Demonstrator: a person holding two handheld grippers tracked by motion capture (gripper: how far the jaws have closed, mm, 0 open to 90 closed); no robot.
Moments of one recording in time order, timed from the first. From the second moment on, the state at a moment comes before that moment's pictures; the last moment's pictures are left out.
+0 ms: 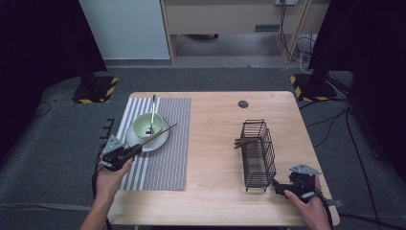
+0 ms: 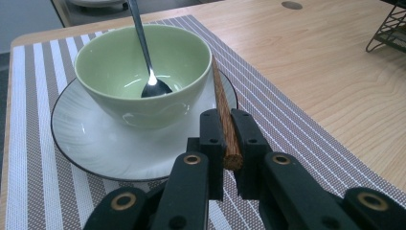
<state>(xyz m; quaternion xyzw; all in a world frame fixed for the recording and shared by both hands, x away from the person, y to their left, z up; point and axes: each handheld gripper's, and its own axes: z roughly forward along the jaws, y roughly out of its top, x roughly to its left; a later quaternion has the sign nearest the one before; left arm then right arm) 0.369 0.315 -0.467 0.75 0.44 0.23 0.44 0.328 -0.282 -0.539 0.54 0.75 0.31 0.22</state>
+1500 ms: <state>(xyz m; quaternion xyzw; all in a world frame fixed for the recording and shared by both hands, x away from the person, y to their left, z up) 0.368 0.321 -0.514 0.77 0.46 0.20 0.40 0.328 -0.282 -0.539 0.54 0.75 0.31 0.22</state>
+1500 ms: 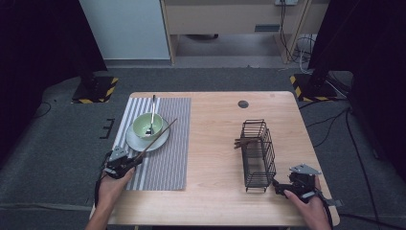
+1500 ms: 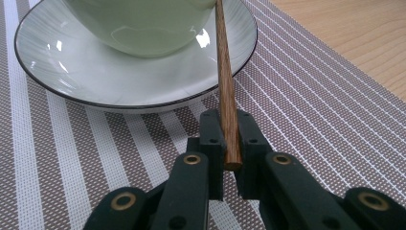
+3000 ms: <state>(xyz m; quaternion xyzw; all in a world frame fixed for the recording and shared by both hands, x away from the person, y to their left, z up) 0.373 0.324 -0.524 0.78 0.47 0.18 0.38 0.328 -0.282 -0.539 0.54 0.75 0.31 0.22</state>
